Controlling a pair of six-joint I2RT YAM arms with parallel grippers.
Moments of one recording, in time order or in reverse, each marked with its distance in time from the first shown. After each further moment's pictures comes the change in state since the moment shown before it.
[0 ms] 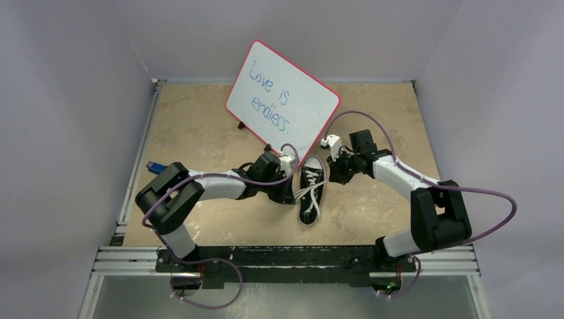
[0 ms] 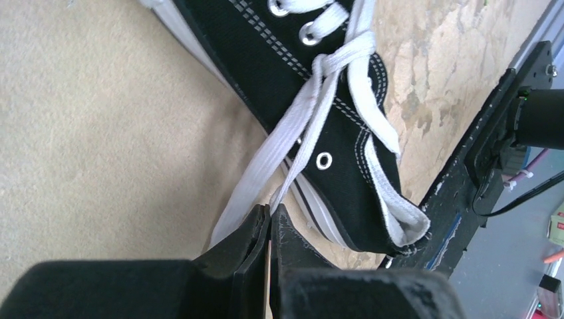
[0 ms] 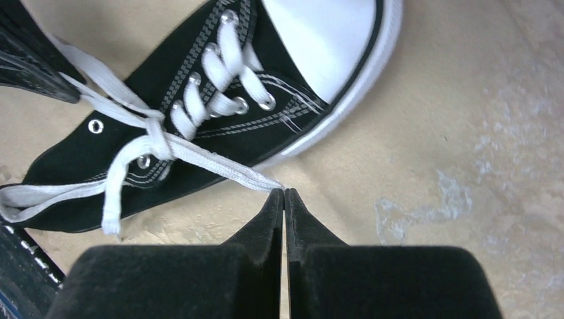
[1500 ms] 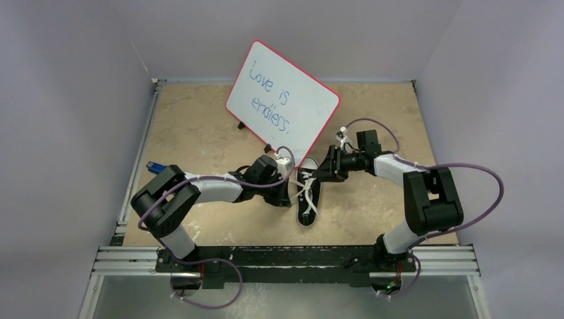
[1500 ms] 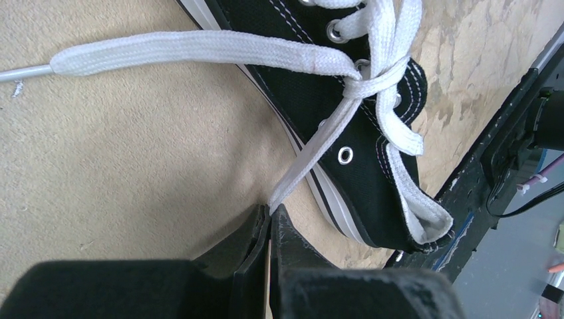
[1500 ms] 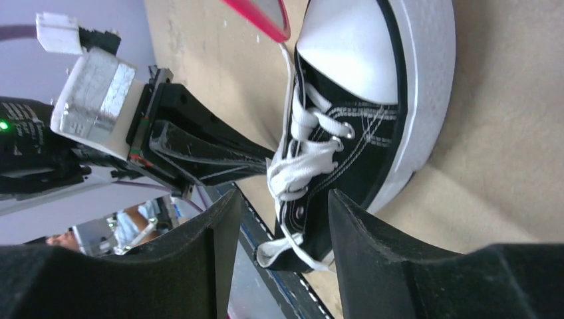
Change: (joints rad) left arm 0.000 -0.039 -0.061 0.003 -0.054 -0.035; right arm -0.108 0.100 -0.048 0.201 -0.406 0.893
